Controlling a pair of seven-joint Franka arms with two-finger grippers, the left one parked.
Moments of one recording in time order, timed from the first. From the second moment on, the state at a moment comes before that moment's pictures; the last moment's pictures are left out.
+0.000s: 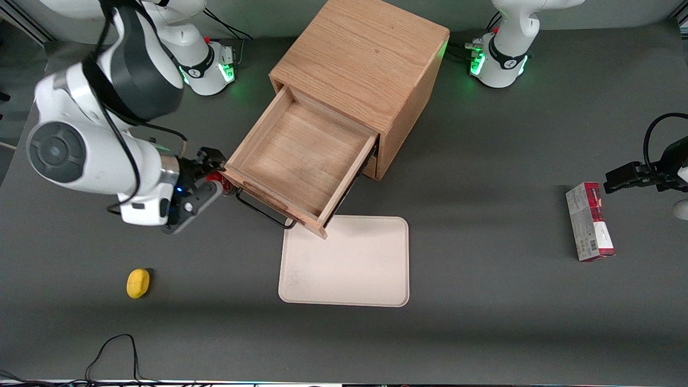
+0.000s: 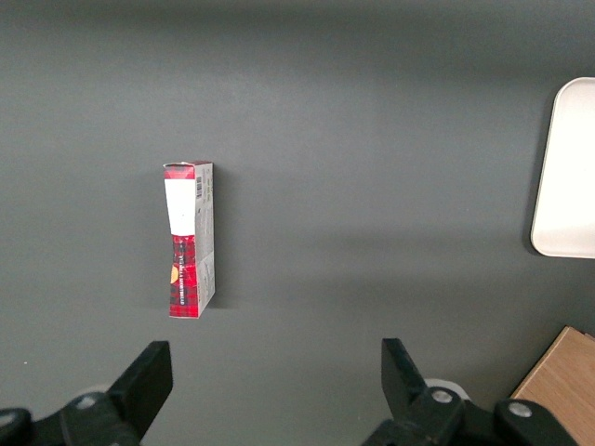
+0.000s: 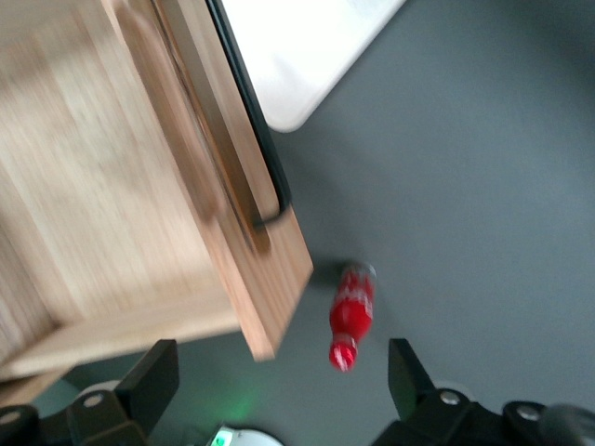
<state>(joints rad) 0.30 0.32 -0.02 -1.34 0.13 1.40 -0.37</state>
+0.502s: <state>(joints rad) 0.29 0.09 -0.20 -1.63 0.08 1.42 -0.25</state>
